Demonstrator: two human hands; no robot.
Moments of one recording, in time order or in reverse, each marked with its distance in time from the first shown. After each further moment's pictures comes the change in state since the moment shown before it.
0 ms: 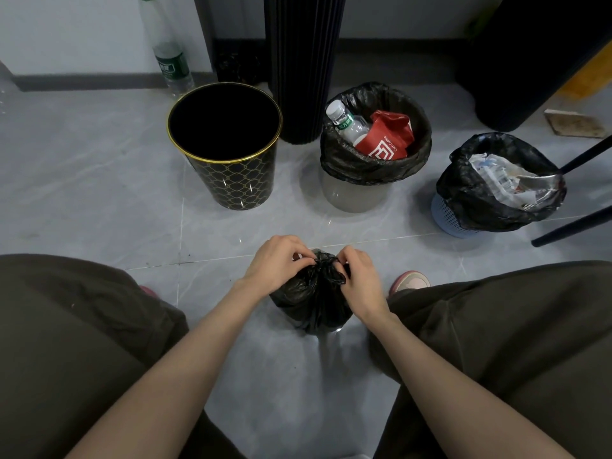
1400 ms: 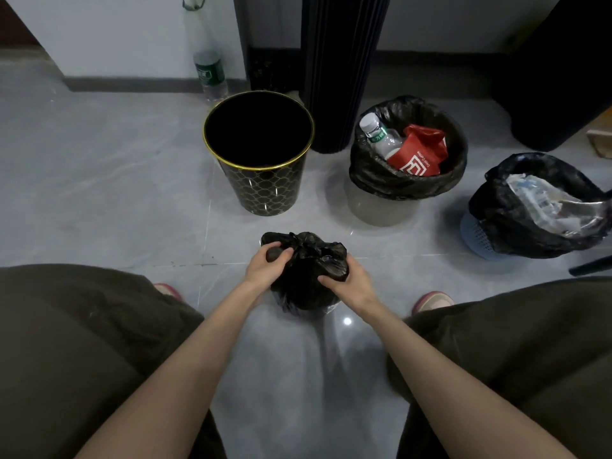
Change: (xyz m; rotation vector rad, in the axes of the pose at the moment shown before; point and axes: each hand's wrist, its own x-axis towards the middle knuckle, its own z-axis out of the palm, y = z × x) left_hand -0.011 -0.045 -0.009 -0.769 0.228 -0.800; right_hand 0.036 -0.023 0.040 0.413 -0.171 0.302
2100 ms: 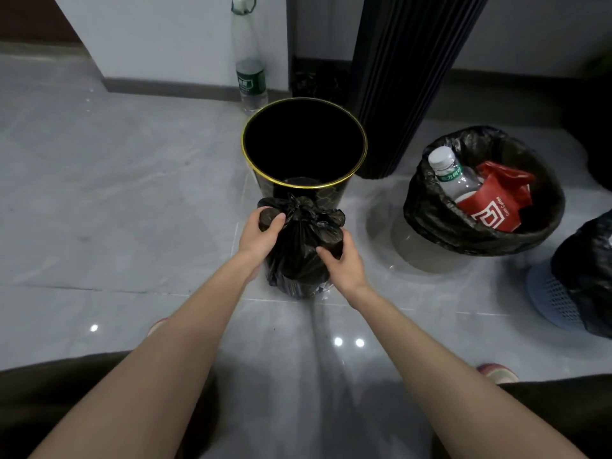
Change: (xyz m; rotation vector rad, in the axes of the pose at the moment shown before) left_hand 0.129 0.064 -0.073 -0.163 0.184 0.180; right_hand 0.134 -0.074 0.084 0.189 -0.019 -0.115
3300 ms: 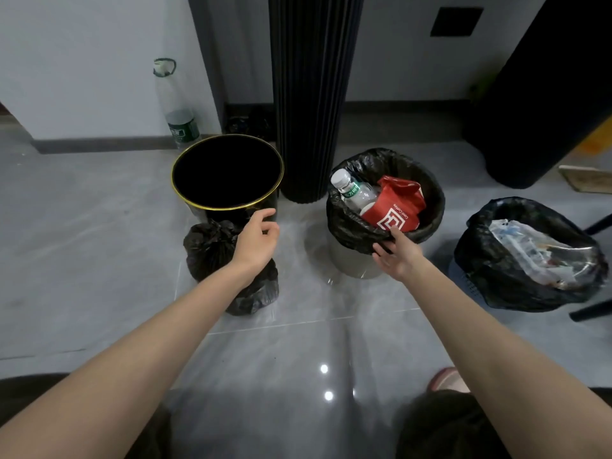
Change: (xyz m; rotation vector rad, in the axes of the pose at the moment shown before) left_hand -0.071 0.078 0.101 0.331 -0.185 0.326; right_hand 0.016 -0.019 -0.222 0.732 0.401 0.473
